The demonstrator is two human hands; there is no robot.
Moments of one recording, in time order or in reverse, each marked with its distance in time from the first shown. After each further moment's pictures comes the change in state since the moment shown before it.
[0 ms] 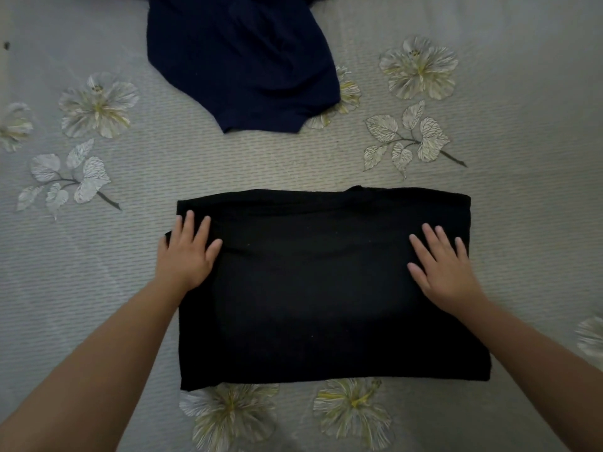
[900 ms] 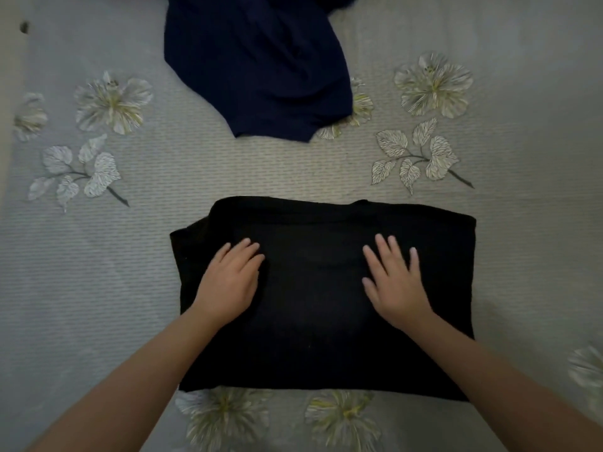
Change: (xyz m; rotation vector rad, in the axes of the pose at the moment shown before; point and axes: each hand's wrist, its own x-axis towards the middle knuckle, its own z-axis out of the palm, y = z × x) left_hand -0.054 0.052 -0.014 0.025 0.296 0.532; right_hand 0.011 -0.070 -0.007 -0.084 0.113 -0.165
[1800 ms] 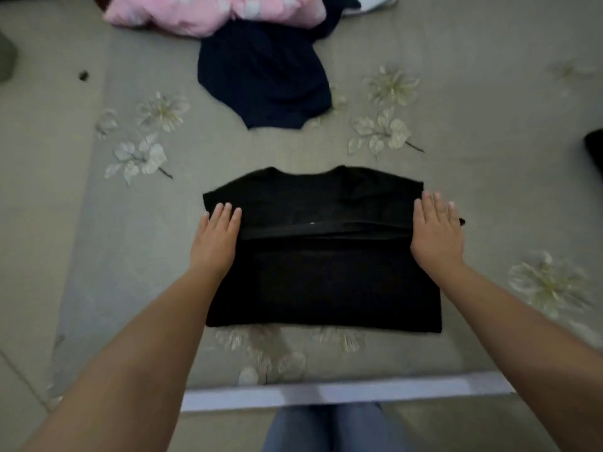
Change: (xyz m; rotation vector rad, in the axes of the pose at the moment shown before) left_hand -0.090 0.046 -0.067 0.283 -0.133 -0.331; right_hand -0.109 0.041 -0.078 -0.173 -0.034 0.278
